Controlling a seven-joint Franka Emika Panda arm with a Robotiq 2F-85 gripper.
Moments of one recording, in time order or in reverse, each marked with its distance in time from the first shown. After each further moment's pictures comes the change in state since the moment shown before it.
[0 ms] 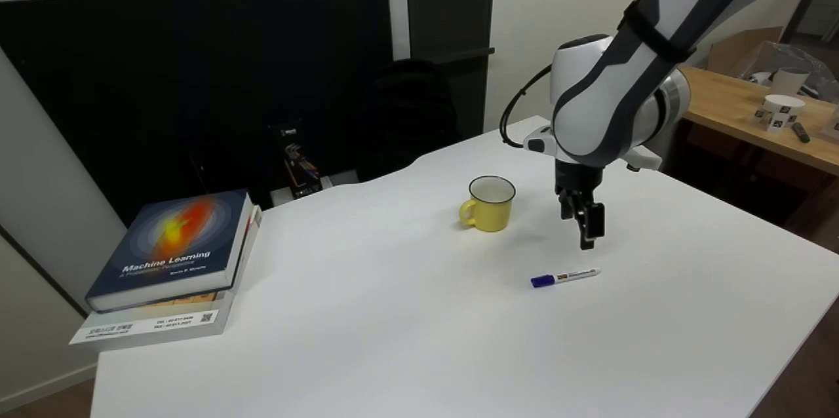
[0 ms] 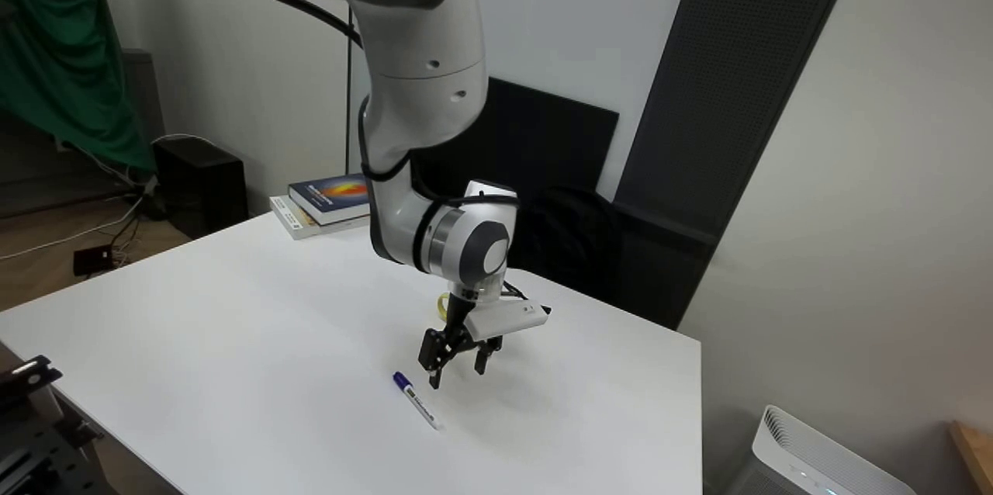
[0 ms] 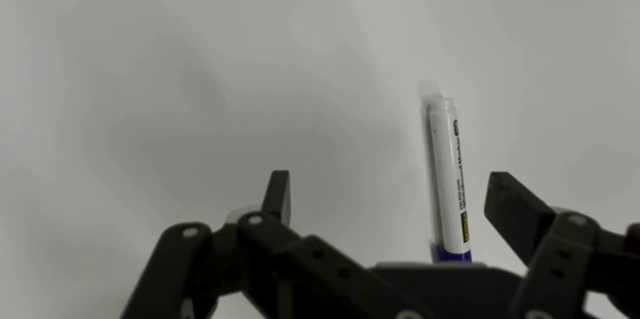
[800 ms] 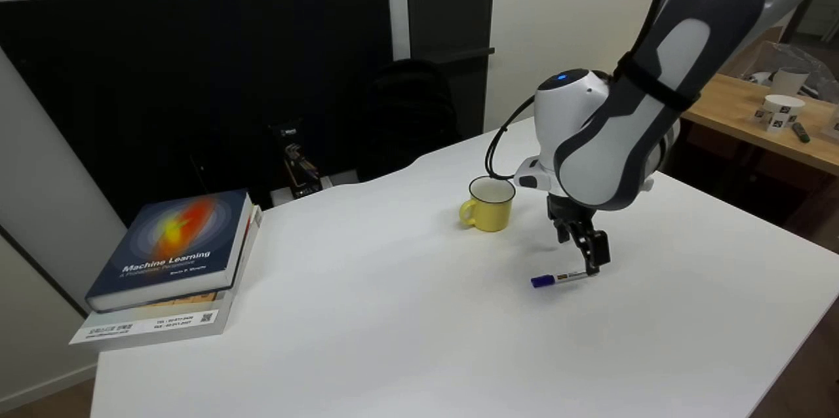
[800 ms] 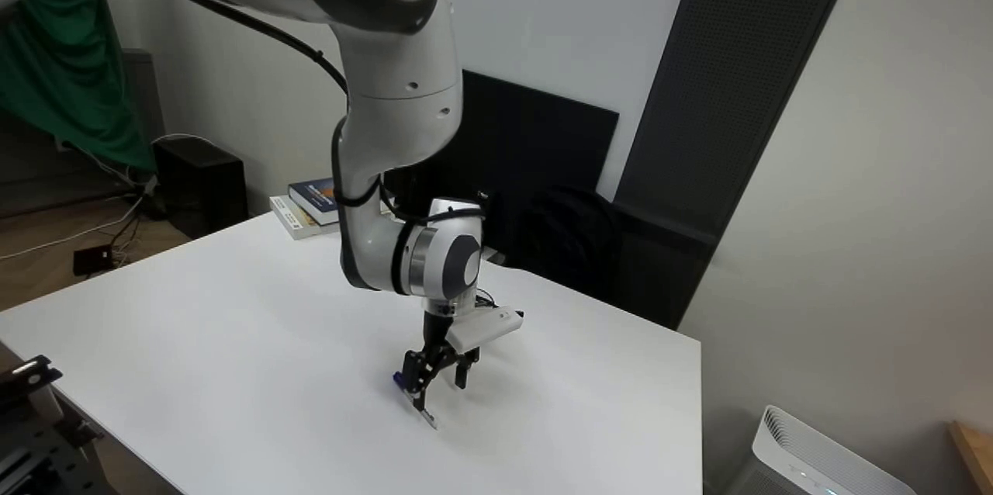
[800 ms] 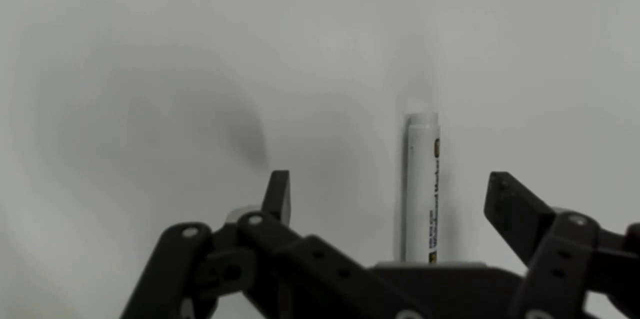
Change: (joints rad) arm 0.076 0.057 -0.031 -0.018 -0.163 0.042 0.031
